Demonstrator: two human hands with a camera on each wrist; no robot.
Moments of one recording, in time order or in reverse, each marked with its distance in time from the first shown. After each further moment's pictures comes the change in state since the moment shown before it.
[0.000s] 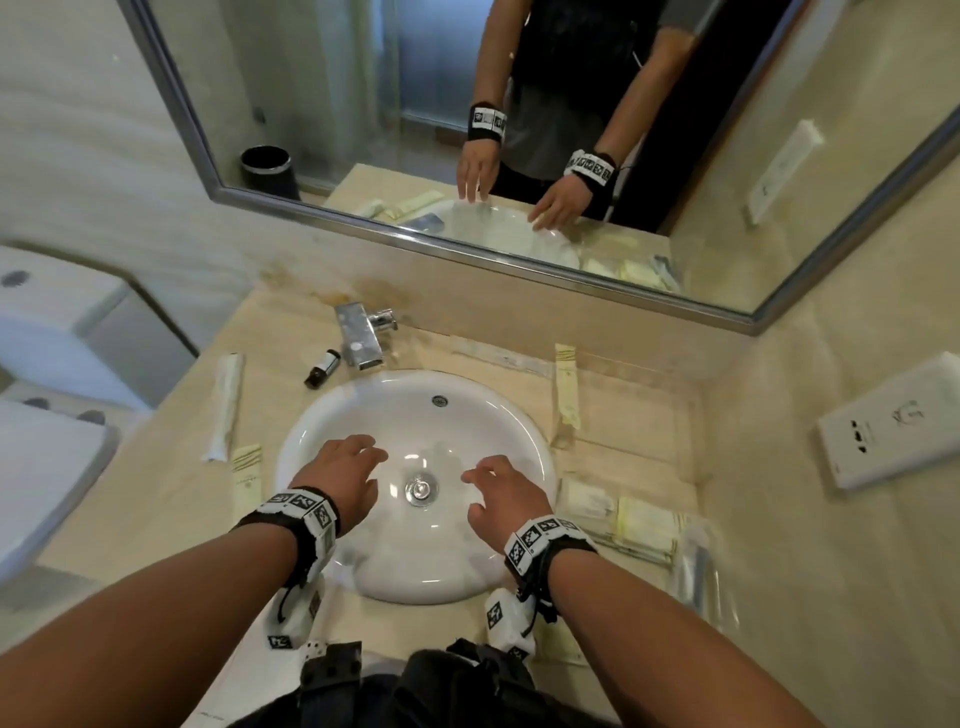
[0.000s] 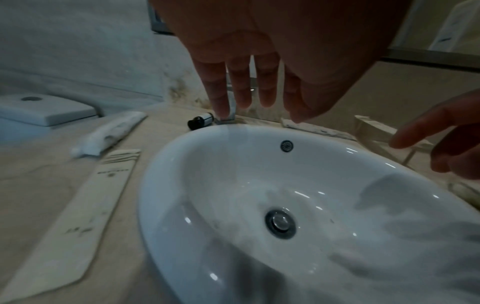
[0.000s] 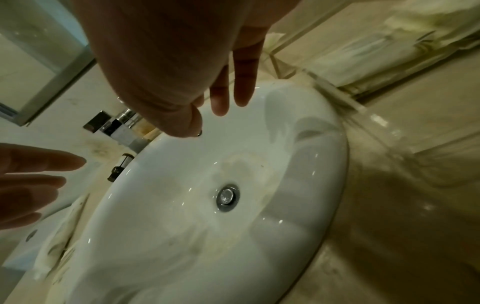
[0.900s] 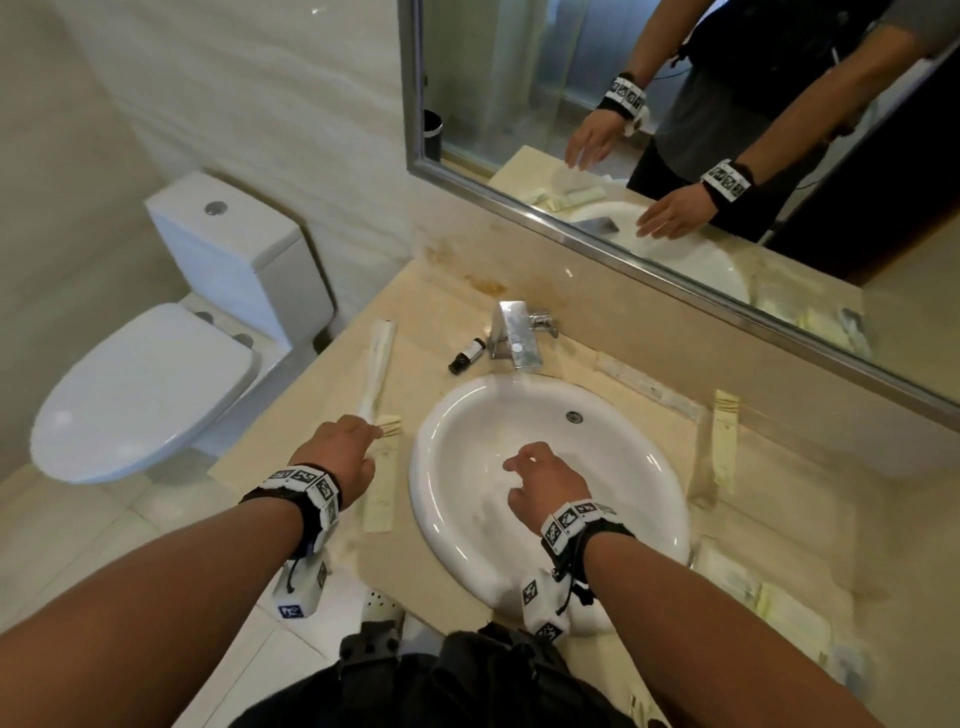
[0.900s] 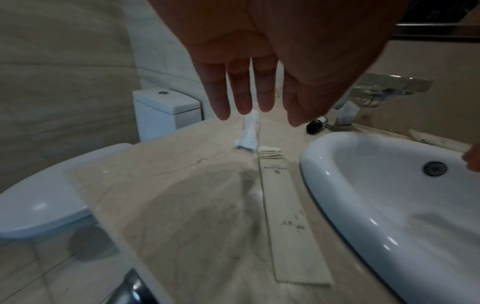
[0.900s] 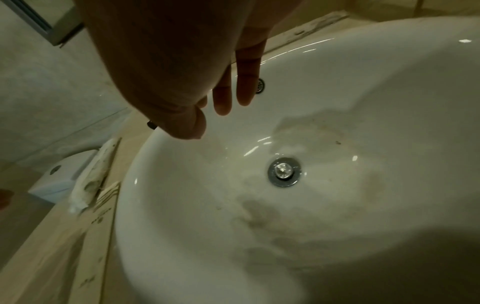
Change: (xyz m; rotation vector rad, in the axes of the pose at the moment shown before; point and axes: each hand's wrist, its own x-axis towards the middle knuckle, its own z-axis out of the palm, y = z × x) left_hand -0.048 -0.165 -0.021 -0.102 -0.004 -0.334; right_hand 0.087 -0.114 0.026 -0.156 -0.154 -0.124
